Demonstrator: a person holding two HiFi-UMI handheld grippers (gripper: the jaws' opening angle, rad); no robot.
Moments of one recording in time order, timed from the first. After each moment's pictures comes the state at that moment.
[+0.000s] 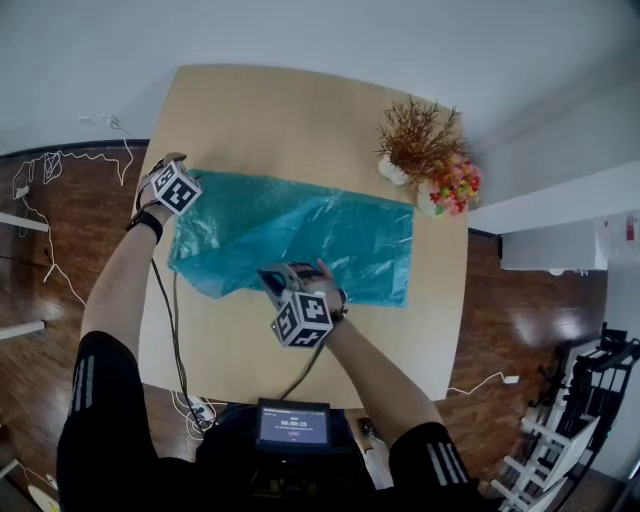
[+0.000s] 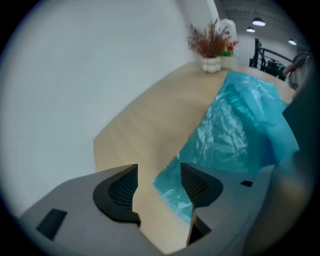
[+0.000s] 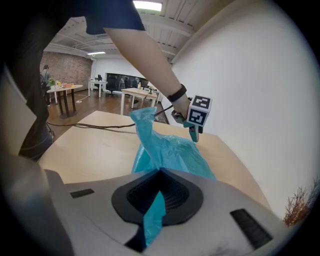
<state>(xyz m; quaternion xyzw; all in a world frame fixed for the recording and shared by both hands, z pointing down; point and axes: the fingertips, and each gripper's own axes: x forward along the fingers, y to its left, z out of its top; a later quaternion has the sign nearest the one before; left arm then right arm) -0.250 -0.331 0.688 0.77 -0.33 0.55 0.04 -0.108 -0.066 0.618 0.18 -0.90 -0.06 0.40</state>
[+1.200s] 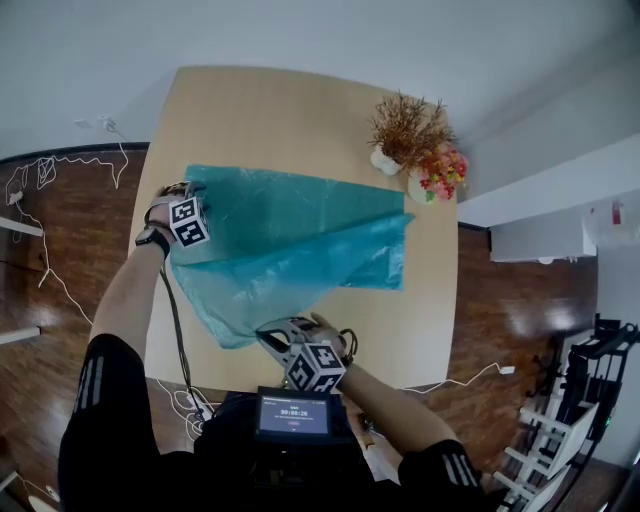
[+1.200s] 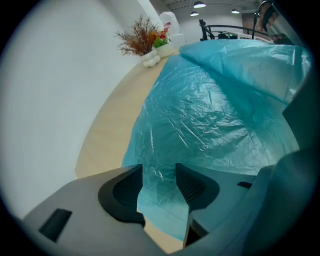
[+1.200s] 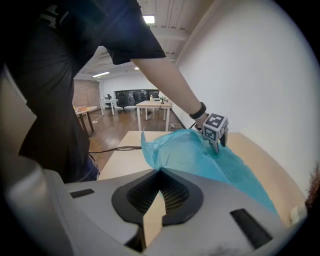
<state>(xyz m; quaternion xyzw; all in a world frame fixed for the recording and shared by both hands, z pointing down) -0.240 -0.237 0.740 0.76 -0.16 0.61 -0.12 -0.142 0.100 0.591 0.10 -0.93 0.03 0.35</state>
